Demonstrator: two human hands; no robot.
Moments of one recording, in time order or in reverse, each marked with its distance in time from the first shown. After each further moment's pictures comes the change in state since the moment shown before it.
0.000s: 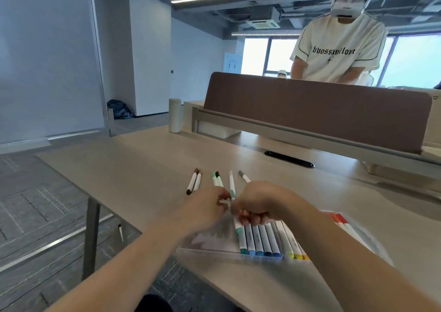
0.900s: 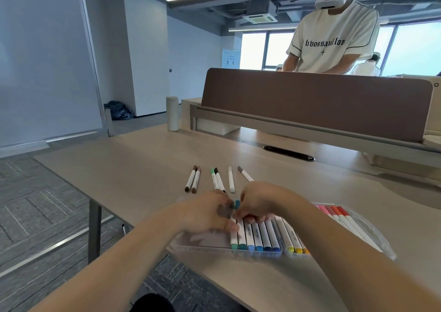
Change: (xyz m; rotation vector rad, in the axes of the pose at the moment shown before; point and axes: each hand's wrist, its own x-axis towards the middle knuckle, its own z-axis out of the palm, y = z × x) left_hand 0.006 -0.010 0.001 0.105 -0.272 0.142; right_hand 0.017 0.015 0.000 -0.255 -0.037 -0.029
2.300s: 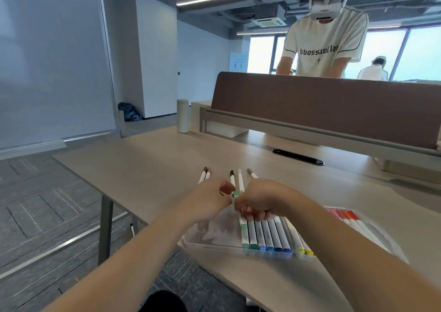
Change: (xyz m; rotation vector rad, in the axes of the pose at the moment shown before) left_hand -0.012 0.004 -0.014 -0.322 0.269 -0.172; right_hand -0.006 -0.021 0.003 0.243 0.061 -0.001
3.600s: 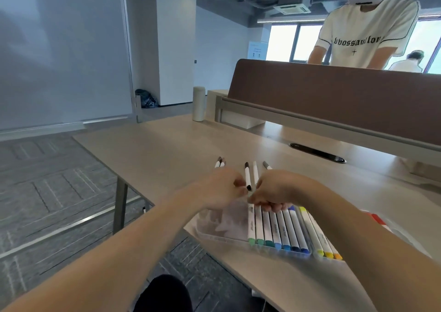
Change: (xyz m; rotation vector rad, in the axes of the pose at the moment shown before) left_hand 0.018 -0.014 -0.005 0.323 -0.058 0.096; right_hand 0.026 0.003 -0.009 -0.232 -0.062 -0.047
